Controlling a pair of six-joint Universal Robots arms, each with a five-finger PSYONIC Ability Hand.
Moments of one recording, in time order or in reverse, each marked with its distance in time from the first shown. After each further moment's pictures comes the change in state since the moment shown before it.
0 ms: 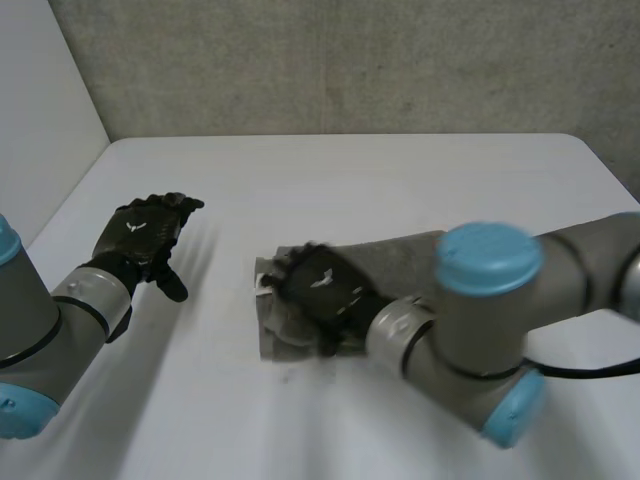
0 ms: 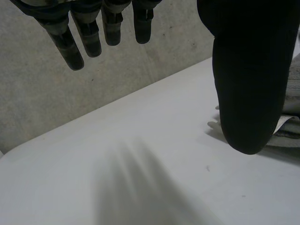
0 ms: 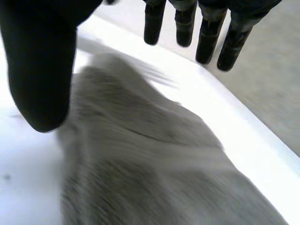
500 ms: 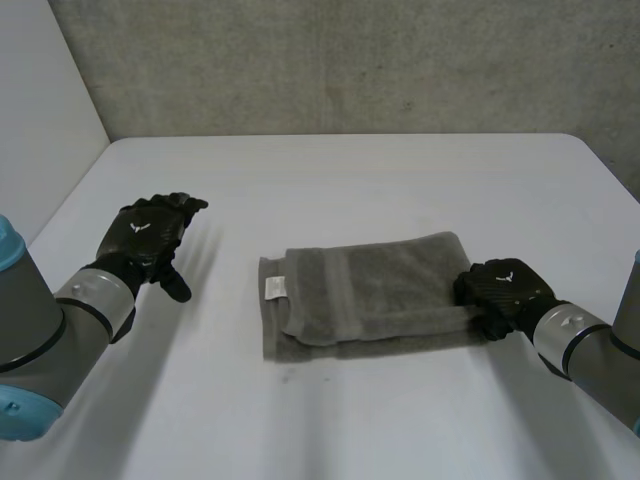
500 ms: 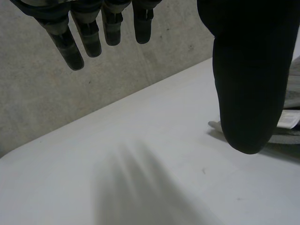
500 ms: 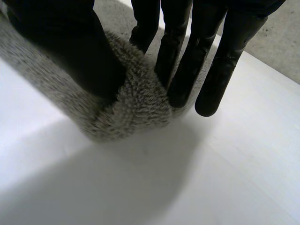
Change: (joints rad) left arm -0.012 -0.001 -0.006 0.014 0.000 0.000; right arm -0.540 -0.176 0.393 -0.034 0.001 -0.006; left_hand 0.000 0.000 0.000 0.000 0.000; right_hand 0.906 0.816 0.816 0.815 0.782
